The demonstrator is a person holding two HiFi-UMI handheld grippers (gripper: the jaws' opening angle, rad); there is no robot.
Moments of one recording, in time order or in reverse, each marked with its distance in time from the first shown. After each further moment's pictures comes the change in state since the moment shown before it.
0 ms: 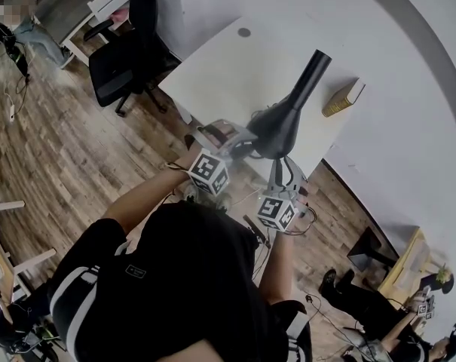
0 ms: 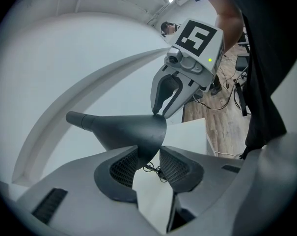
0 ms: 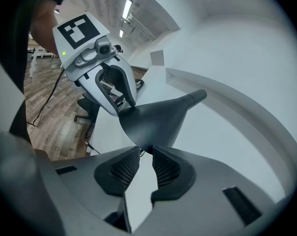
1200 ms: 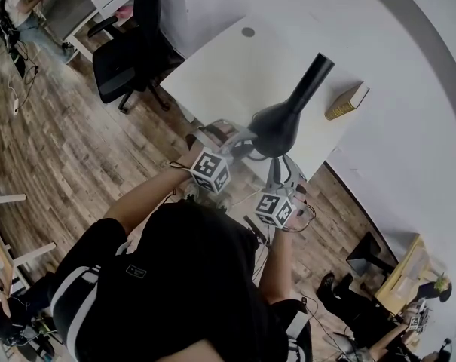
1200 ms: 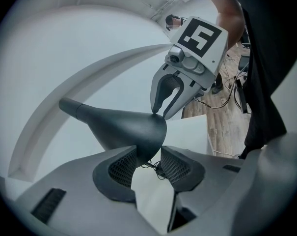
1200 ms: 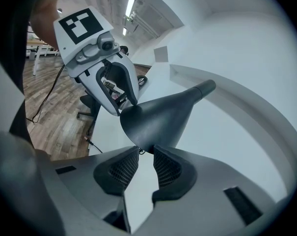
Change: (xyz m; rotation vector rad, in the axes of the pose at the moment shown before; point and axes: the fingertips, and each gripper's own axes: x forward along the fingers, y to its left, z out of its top) left arm 0.024 -0.003 -0.018 -0.039 0.049 -0.020; right arm 0.028 0.003 -0.017 -0.028 0.019 0.040
